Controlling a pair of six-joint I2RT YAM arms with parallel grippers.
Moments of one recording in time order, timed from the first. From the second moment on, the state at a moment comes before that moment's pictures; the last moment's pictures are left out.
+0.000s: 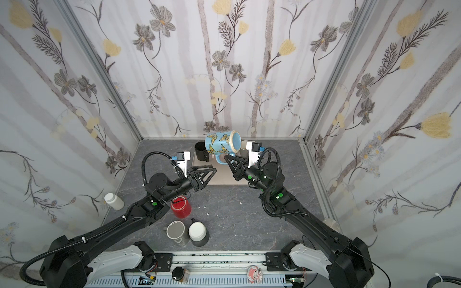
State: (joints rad) left arm -0.69 1.11 0.68 0.62 0.36 -0.77; right arm 0.64 1.10 0.81 0.48 -0.32 0.63
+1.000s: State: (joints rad) left arm -0.69 1.14 0.73 0.78 0.38 -0.82; right arm 0.72 1.16 0.72 0.82 -0.37 0.85
